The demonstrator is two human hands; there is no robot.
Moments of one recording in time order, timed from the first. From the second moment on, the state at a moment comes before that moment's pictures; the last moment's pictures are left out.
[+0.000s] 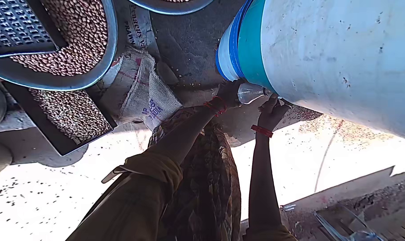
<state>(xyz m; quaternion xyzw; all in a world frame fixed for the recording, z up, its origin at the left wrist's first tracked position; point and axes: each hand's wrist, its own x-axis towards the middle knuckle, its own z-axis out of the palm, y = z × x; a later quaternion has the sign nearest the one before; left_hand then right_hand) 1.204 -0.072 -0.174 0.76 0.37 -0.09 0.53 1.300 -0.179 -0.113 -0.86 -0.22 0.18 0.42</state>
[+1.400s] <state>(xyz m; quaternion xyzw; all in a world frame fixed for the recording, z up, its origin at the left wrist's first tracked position) 1.206 -0.067 -0.168 0.75 0.37 -0.11 0.53 1.292 -0.180 -0.115 -0.85 -0.22 0.15 0.45</state>
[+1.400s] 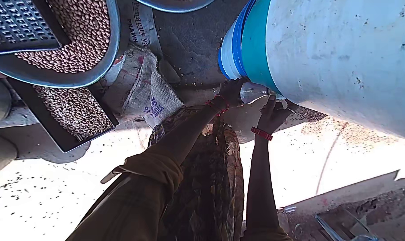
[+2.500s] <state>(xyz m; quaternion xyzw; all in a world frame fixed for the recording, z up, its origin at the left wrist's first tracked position) 1.206 -0.065 -0.163 0.75 0.37 -0.11 0.53 1.297 -0.184 -0.124 -0.84 -0.24 0.13 0.47</state>
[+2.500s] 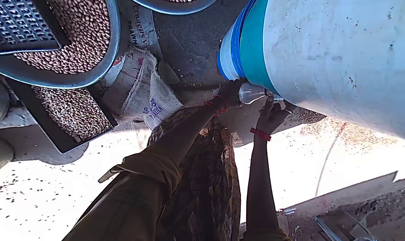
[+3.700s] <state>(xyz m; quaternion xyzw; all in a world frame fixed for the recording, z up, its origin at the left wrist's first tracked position) 1.207 -0.067 -0.168 0.75 0.37 -0.11 0.53 1.296 -0.185 -0.127 -0.84 -0.24 0.13 0.47</state>
